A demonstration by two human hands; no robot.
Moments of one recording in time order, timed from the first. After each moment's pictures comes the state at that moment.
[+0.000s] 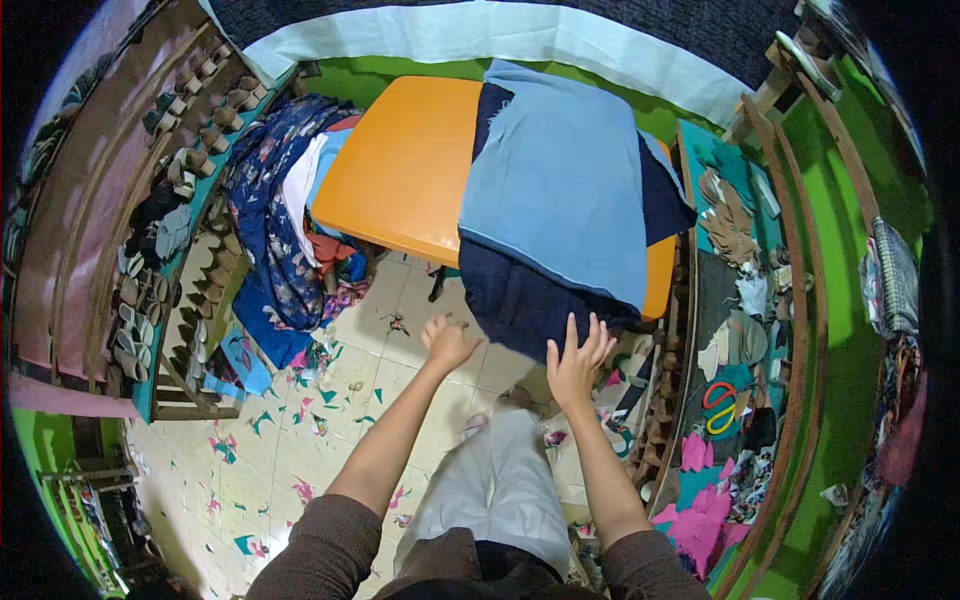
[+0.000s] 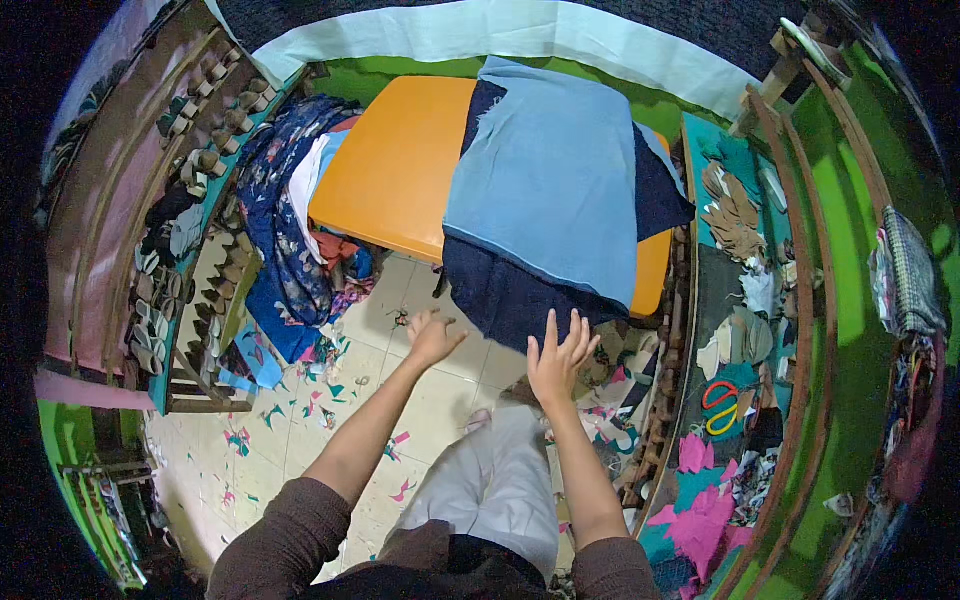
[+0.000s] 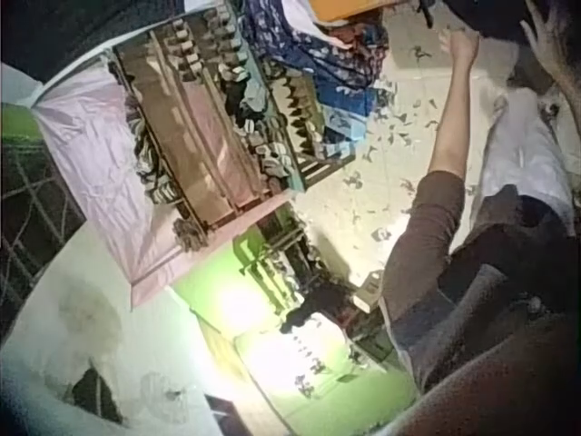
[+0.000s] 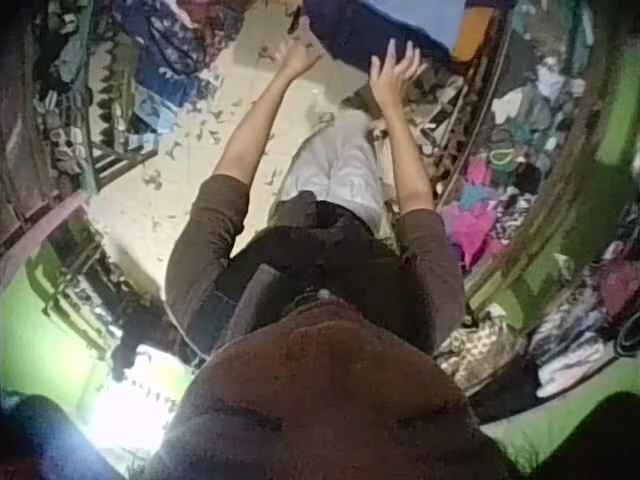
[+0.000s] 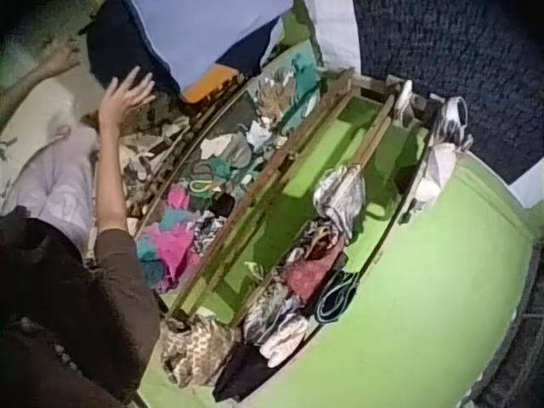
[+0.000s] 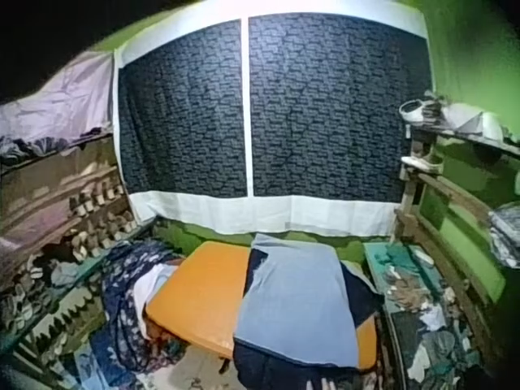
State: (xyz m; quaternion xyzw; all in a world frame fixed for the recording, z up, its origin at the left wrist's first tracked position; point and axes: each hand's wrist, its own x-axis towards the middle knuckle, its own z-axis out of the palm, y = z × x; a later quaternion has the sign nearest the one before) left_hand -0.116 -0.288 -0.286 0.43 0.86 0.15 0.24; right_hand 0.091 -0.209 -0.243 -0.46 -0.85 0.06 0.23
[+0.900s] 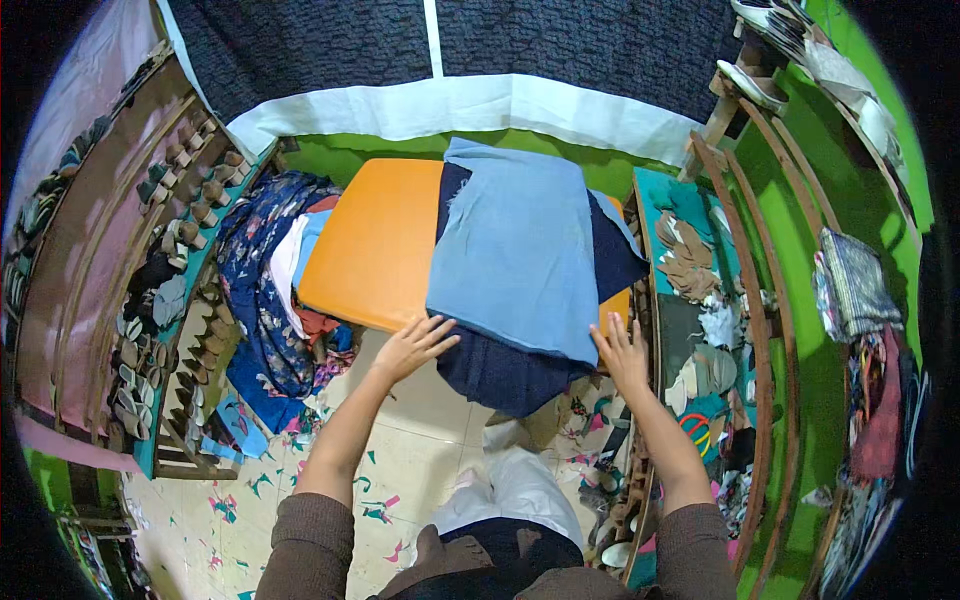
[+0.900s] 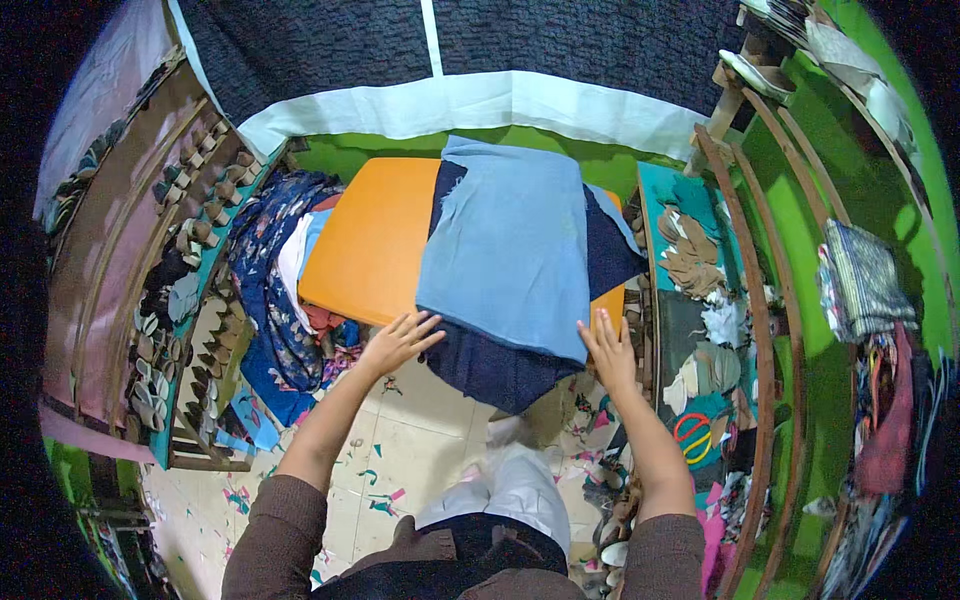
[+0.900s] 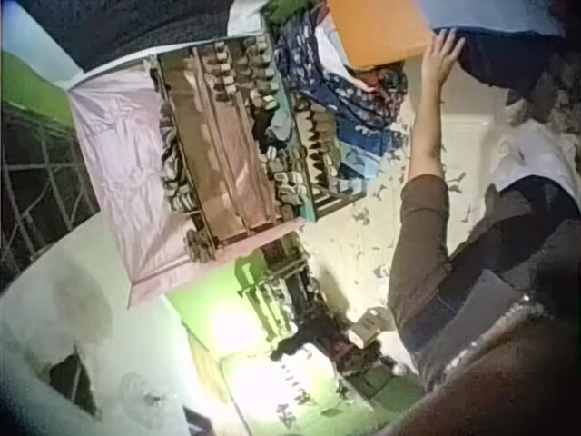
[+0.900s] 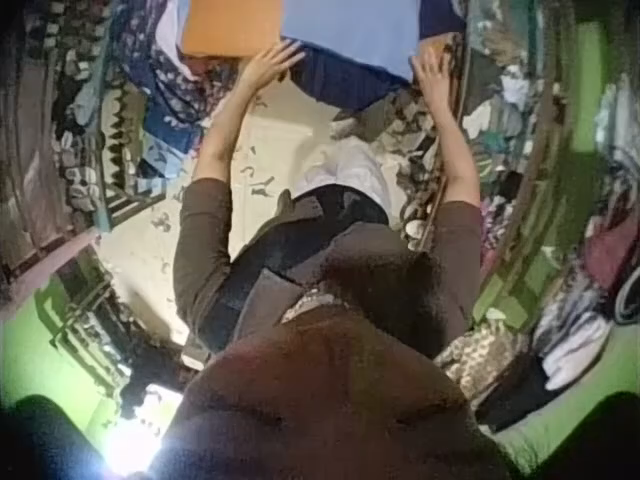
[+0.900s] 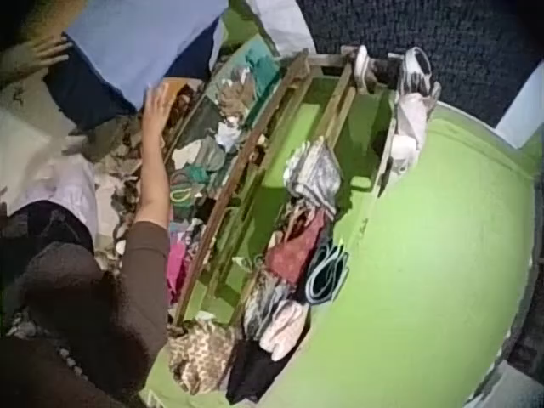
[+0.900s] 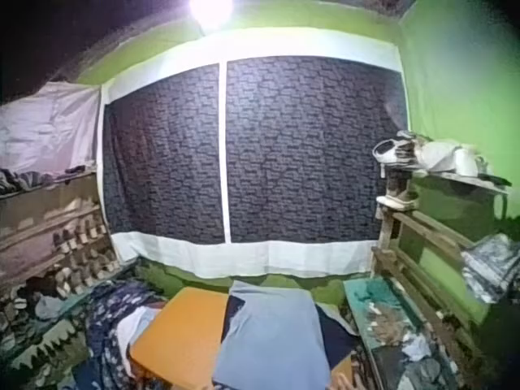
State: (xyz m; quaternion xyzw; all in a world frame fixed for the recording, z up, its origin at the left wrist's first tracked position) left_hand -0.200 -0.226 -0.201 0.82 0.55 -0.05 -0.16; right_hand 0.188 -0.044 -0.211 -0.30 -0.89 -0.33 -0.03
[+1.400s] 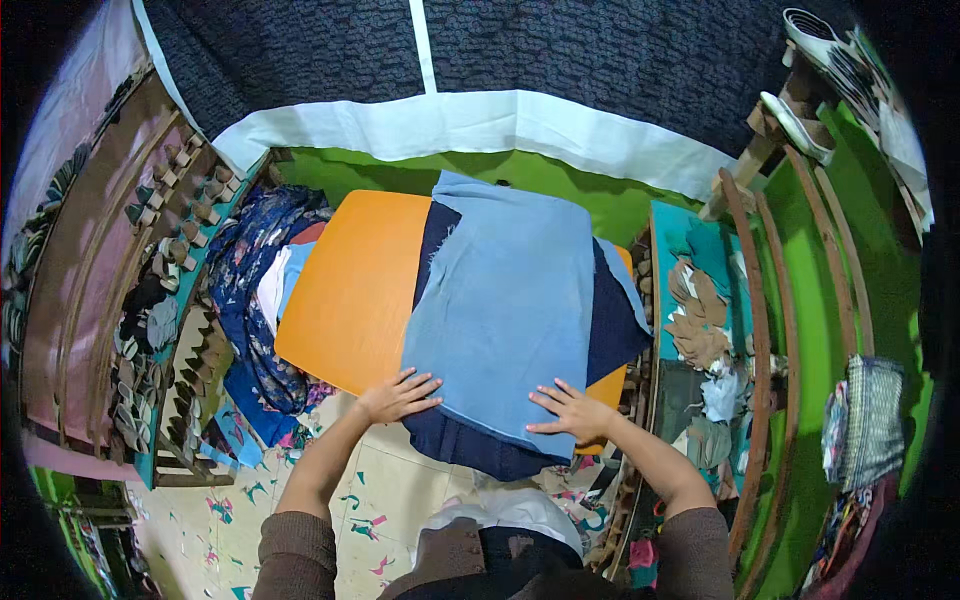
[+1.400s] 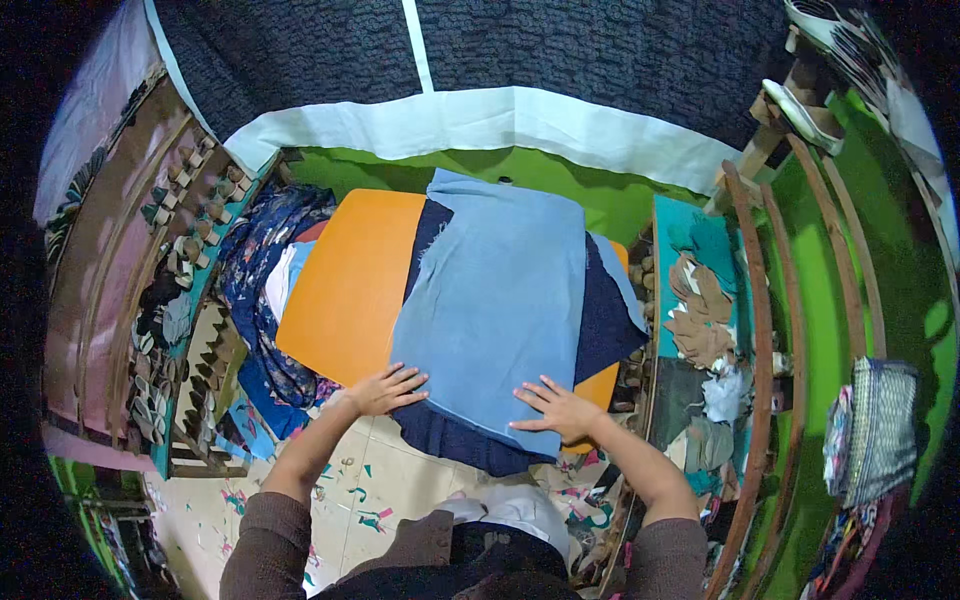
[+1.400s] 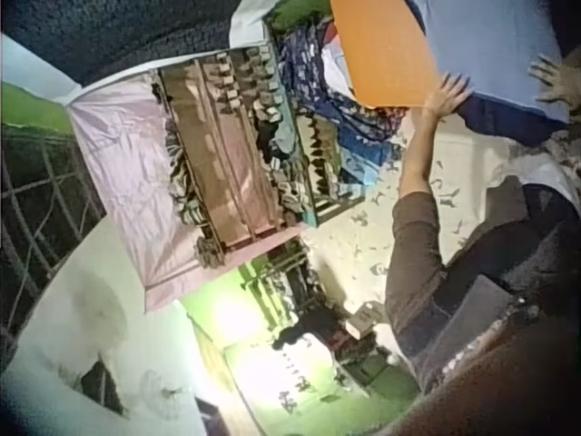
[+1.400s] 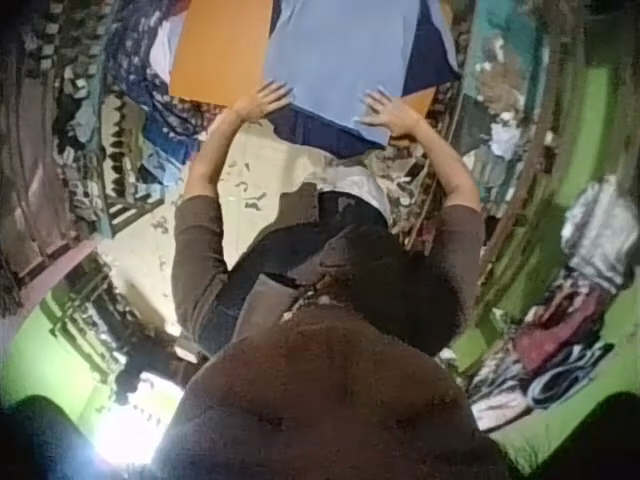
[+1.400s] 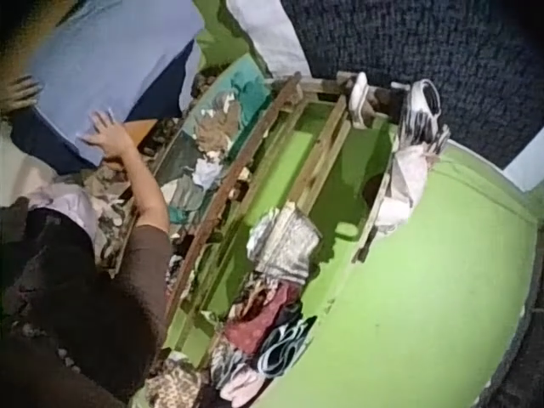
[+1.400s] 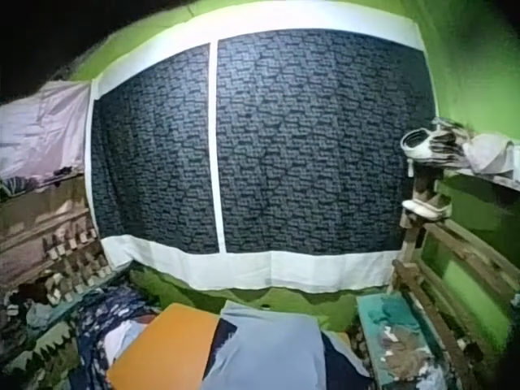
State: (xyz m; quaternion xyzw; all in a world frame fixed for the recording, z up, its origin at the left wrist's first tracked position) left_hand -0.231 -0.162 -0.216 0.88 0.46 -0.15 -0.01; right_hand 0.115 0.046 -0.176 0.11 -0.99 0.05 -0.11
